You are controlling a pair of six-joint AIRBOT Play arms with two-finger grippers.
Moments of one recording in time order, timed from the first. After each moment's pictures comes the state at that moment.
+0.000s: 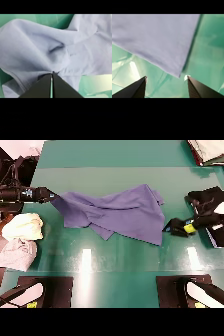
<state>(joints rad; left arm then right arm) 0.22 -1.17 1.10 0.70 -1.17 -1.05 -0.20 -1.10 0.74 -1.03 1.35 1.45</state>
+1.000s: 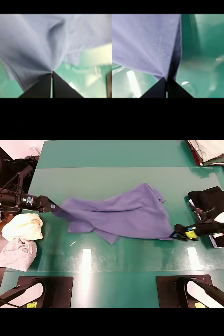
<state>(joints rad) 0.21 -1.17 1.08 0.79 -1.41 -1.13 -0.32 -1.04 0.70 -1.12 1.30 1.39</state>
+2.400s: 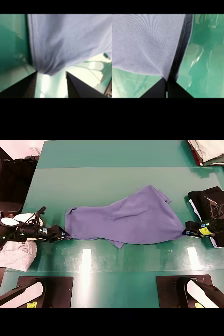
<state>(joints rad) 0.31 -1.17 0.57 0.75 -1.15 -1.05 -0.32 -0.96 0.80 -1.25 1.39 1.41</state>
